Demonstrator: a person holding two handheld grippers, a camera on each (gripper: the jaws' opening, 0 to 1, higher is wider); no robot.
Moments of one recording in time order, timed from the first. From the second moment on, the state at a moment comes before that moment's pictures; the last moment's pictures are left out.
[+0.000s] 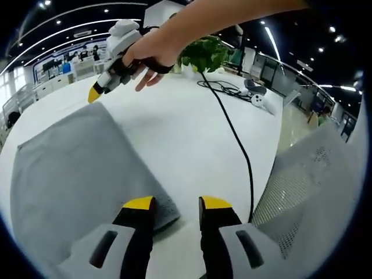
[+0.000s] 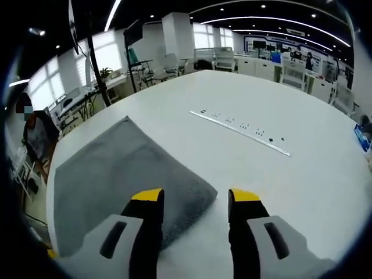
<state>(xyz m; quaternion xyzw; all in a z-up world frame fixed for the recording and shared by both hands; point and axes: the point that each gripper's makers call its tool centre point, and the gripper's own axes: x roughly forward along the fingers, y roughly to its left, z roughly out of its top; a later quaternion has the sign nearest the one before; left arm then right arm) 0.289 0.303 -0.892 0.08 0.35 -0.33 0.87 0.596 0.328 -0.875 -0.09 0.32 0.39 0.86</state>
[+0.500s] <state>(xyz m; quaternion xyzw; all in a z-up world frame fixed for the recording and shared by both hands) 0.291 0.304 -0.907 0.11 0.37 -0.33 0.86 0.604 0.326 -0.901 -0.08 0.35 0.37 0.86</state>
